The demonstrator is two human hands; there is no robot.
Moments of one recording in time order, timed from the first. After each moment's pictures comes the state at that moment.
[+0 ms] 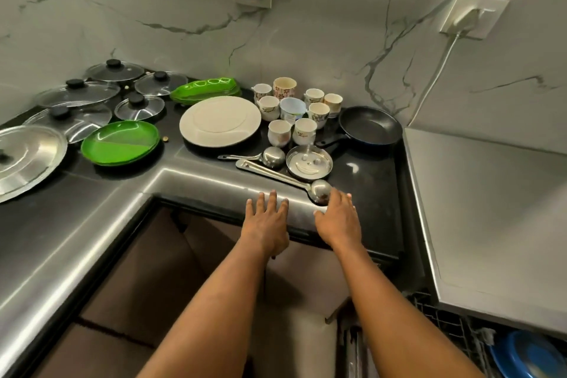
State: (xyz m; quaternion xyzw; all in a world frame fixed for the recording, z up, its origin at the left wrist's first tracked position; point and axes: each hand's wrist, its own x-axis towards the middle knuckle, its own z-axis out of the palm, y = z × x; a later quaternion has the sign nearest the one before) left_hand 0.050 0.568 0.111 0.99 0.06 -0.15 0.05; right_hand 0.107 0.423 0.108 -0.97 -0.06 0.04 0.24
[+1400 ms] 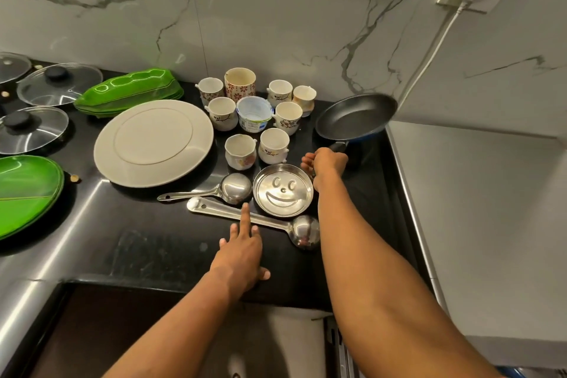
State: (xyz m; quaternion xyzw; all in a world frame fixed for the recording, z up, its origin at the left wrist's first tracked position) left_hand 0.165 0.606 0.083 0.95 0.01 -0.27 0.13; right_hand 0.349 0.478 0.115 -0.62 0.35 0.03 0.70
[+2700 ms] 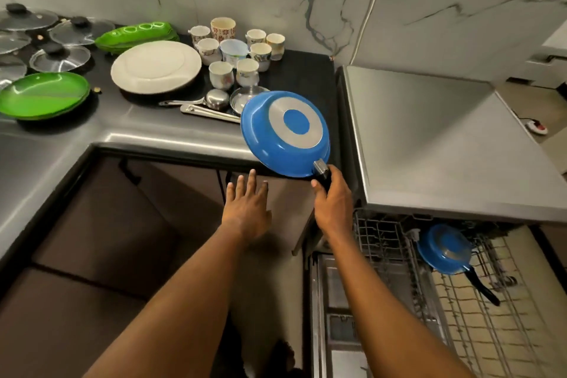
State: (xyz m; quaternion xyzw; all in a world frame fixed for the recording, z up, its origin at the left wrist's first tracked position) left_hand -0.028 0.478 0.073 0.98 0.02 -0.15 0.09; right_hand -0.001 0.305 0.082 -0.88 0.02 -0.09 0.46
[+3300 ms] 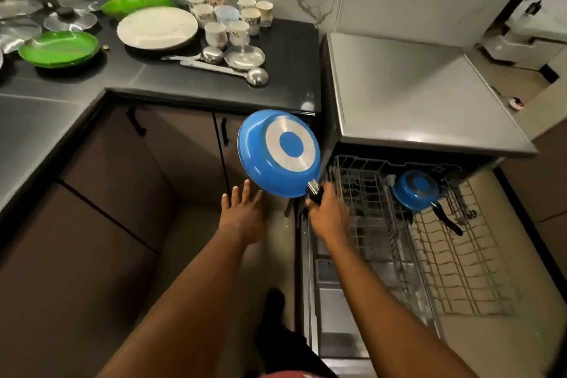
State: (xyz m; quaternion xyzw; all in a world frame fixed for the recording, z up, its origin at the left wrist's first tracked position) left_hand -0.212 0.424 0.048 0.97 0.02 -0.21 0.10; right_hand -0.190 0.243 0.057 -0.94 0.07 0.04 0.33
